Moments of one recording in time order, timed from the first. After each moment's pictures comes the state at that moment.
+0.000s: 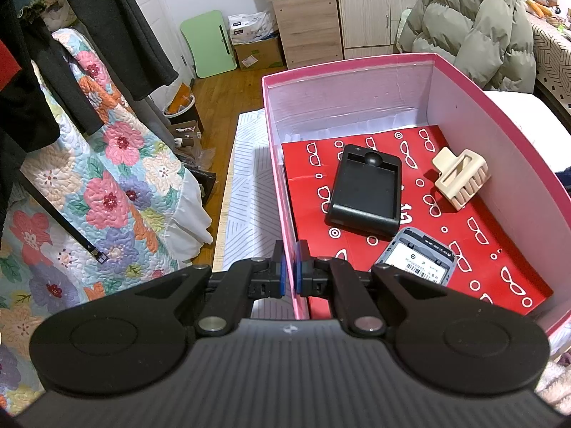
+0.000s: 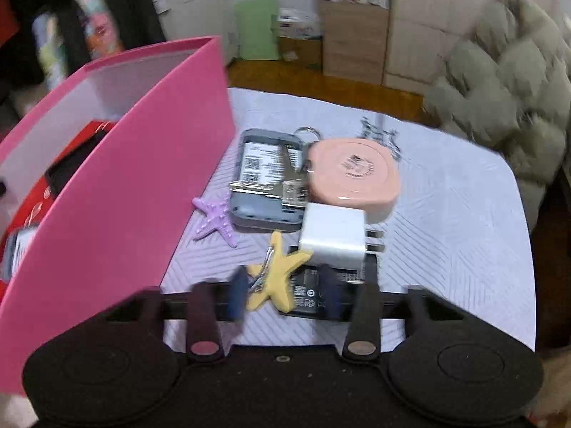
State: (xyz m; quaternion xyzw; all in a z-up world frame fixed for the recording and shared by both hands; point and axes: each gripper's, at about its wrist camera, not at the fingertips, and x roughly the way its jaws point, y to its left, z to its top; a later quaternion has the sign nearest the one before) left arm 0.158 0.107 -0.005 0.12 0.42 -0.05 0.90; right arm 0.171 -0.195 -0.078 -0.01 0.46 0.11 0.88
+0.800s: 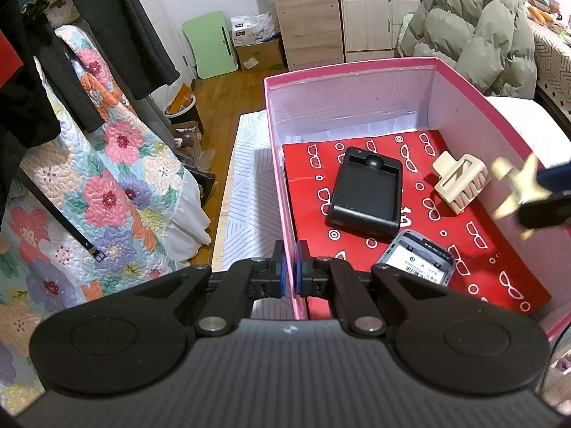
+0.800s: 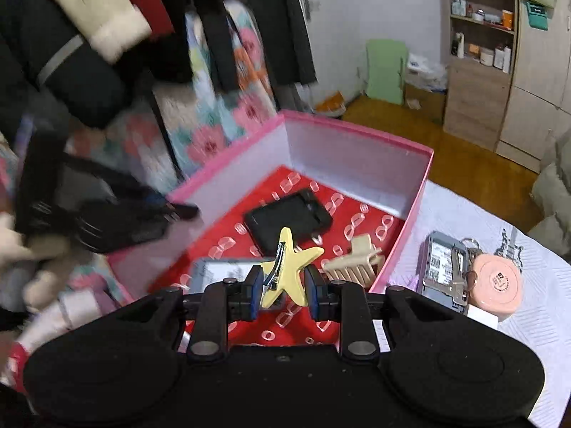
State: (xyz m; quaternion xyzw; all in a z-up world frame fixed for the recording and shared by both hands) left arm 0.157 0.109 -0.003 0.11 0.42 -0.05 0.90; right arm 0.146 -0.099 0.009 -0.04 0.41 0.29 0.87
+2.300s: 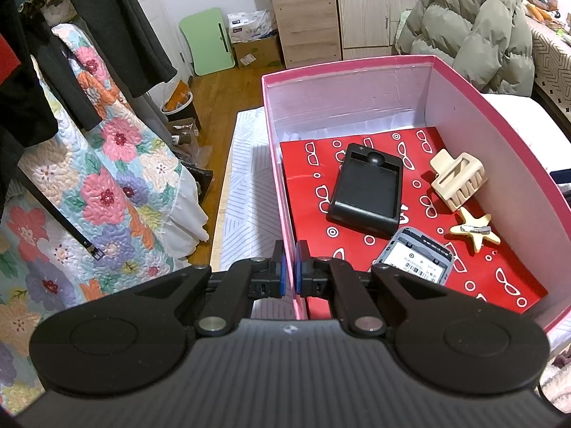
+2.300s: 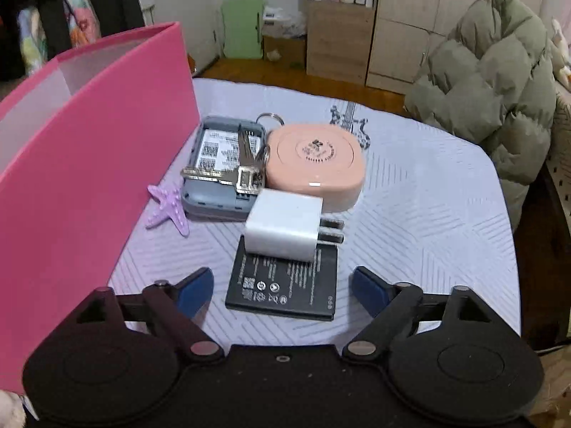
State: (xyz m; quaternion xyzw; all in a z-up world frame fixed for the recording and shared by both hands) left arm 0.156 0.110 -0.003 0.11 0.42 -0.05 0.90; right arm 0.175 -0.218 -0.095 -0.01 0.46 0.07 0.89
